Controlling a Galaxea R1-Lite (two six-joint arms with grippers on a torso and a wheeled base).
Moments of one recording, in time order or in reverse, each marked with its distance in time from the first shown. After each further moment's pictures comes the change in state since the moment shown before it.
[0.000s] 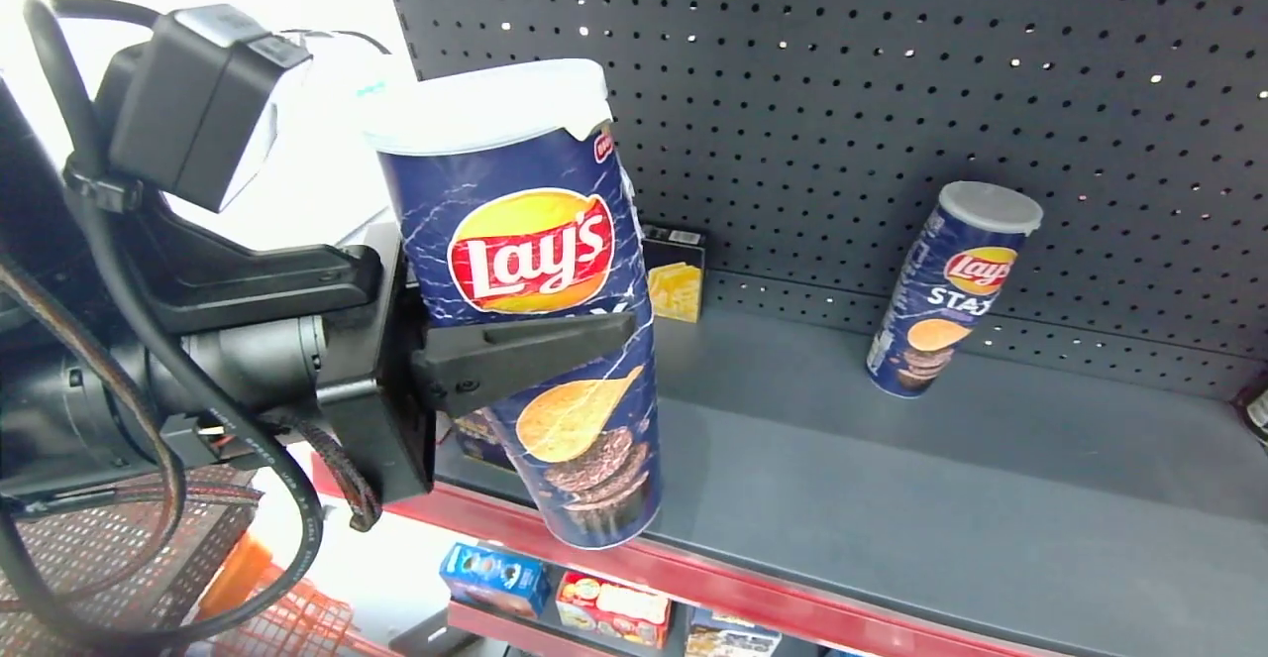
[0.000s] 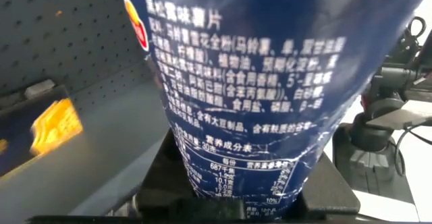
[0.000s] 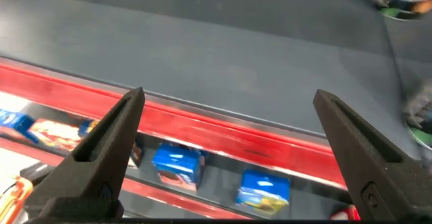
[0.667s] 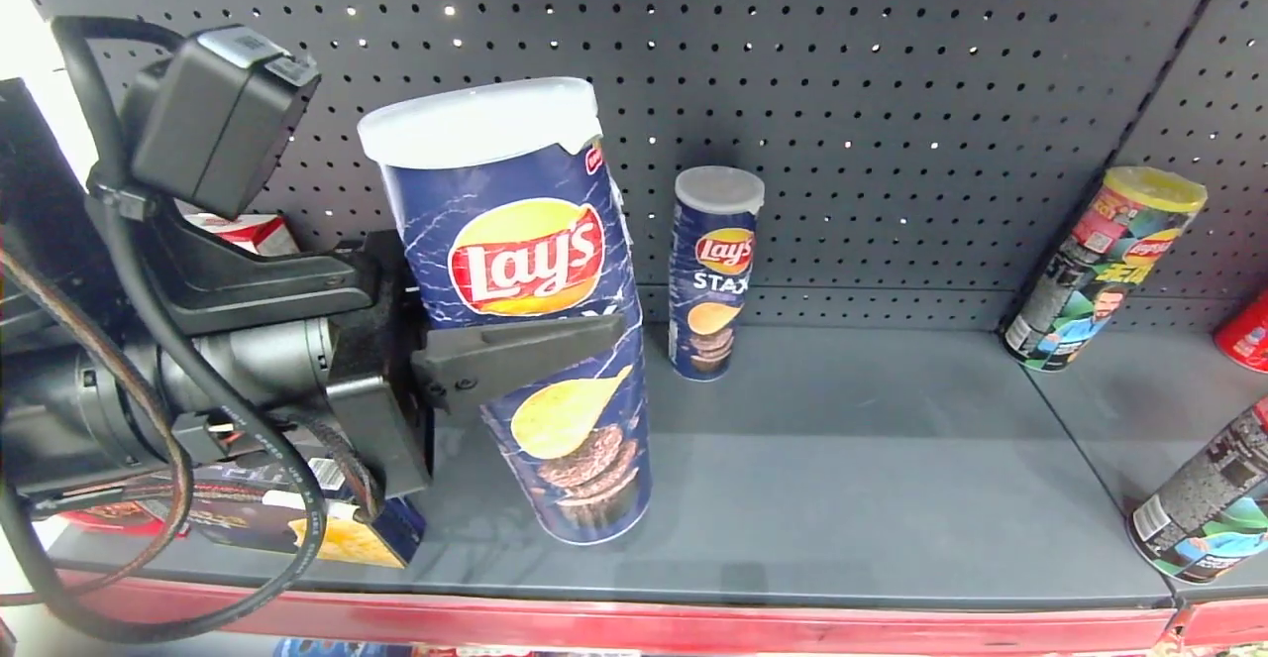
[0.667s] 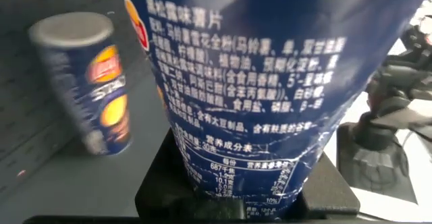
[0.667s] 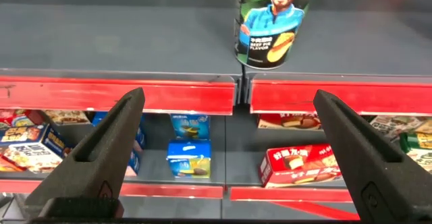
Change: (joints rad) left arm 0.014 -0.002 0.013 0.002 0.003 0.000; right arm 0.000 0.000 0.000 0.000 0.001 0.001
